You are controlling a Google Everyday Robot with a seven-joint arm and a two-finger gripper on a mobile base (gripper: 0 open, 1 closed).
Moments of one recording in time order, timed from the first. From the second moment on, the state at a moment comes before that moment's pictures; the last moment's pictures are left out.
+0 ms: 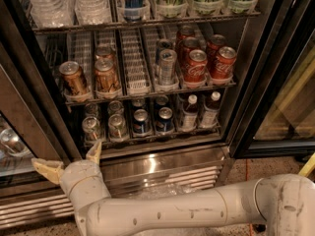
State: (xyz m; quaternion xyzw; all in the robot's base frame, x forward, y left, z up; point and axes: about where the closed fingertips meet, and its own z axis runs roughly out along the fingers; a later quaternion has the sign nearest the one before) arm 0.489 0.240 0.724 -0.12 0.73 0.27 0.61
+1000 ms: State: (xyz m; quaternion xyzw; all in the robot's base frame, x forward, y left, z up) arm 0.528 0.211 0.671 -0.16 0.76 0.07 0.63
